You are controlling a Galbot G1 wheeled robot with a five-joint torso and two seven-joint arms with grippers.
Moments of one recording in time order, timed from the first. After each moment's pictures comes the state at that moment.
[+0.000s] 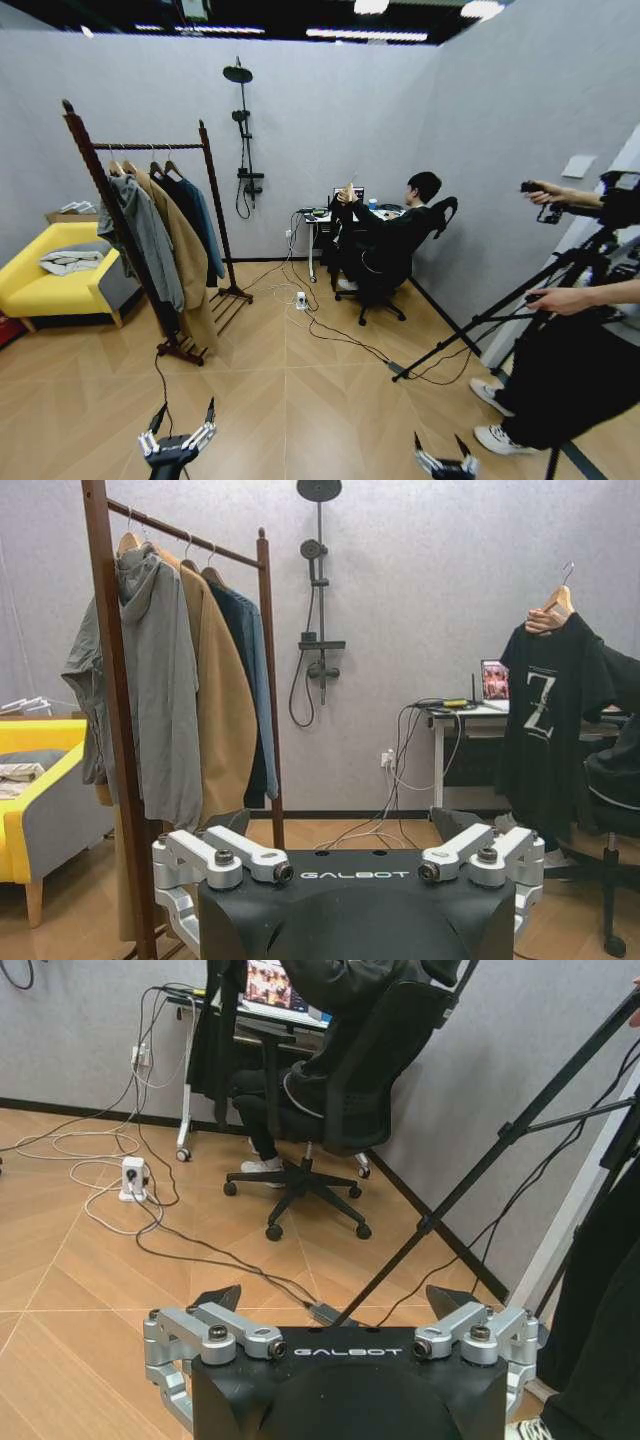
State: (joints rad) left arm 1.81 -1.53 -0.64 -2.28 -0.09 -0.07 0.01; right arm -1.74 1.48 0.76 1.83 0.07 0.08 0.10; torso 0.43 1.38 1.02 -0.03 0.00
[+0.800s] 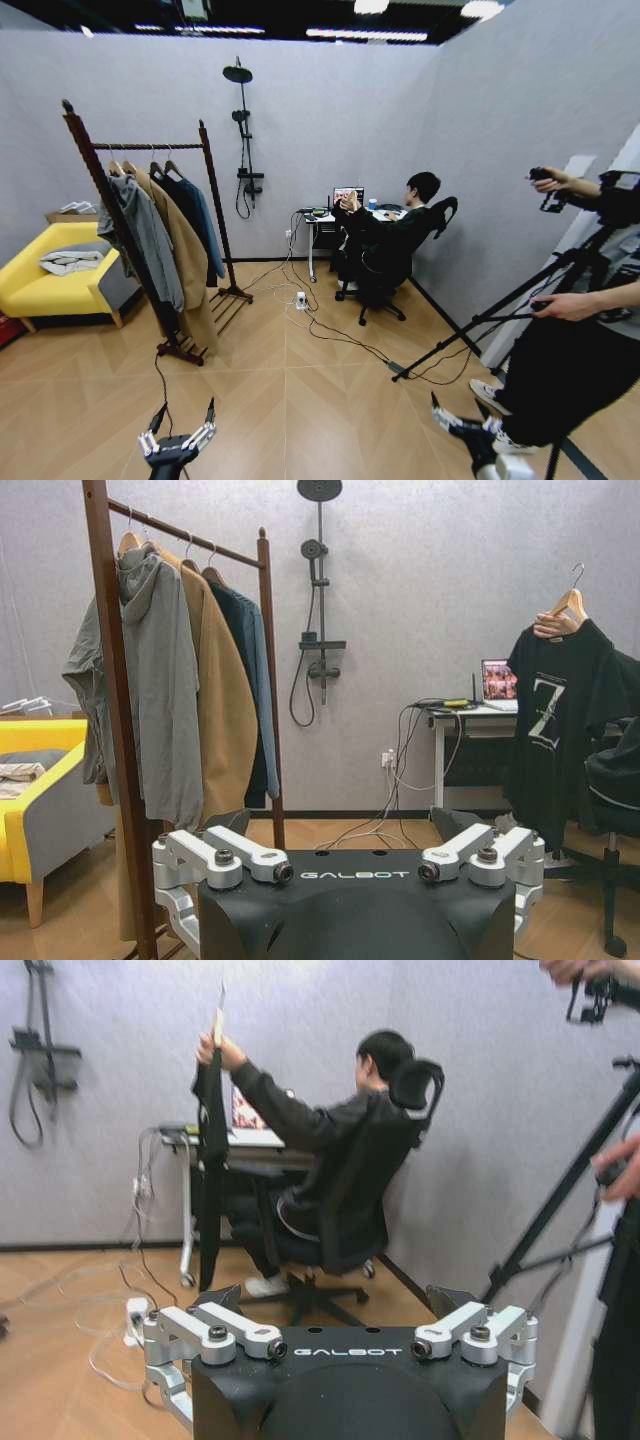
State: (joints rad) left arm 1.81 -1.53 -0.64 -2.28 -0.09 -0.07 0.01; right arm -1.71 1.30 0.84 2.25 0.38 -0.19 0.19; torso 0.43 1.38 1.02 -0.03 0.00
